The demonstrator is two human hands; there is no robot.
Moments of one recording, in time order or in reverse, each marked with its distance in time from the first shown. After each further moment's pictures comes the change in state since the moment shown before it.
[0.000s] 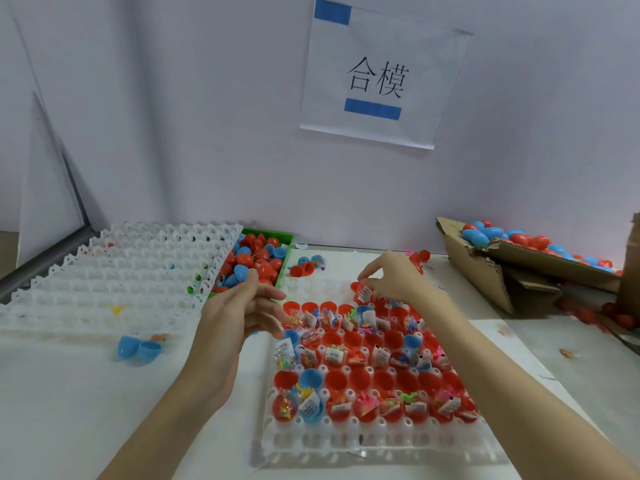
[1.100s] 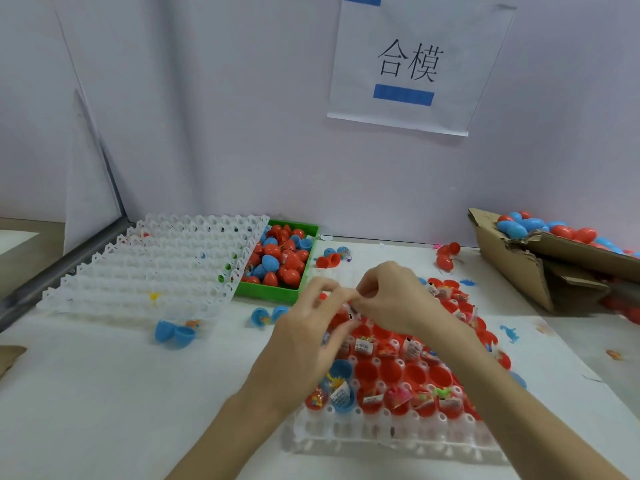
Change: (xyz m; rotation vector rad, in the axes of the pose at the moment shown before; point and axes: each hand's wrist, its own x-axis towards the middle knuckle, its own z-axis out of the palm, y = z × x) left_hand -0.019 -0.024 0.023 0.899 -0.195 0.725; right_hand -0.079 -0.096 -0.008 0.184 -0.086 0.022
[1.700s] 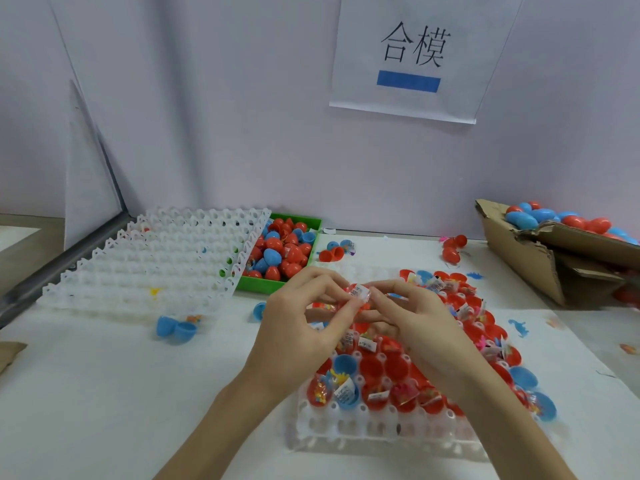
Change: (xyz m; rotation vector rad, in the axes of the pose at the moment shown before) left_hand 0.008 0.008 -0.011 -0.339 0.107 -0.196; right_hand -0.041 0.025 0.026 0.983 0.006 0.081
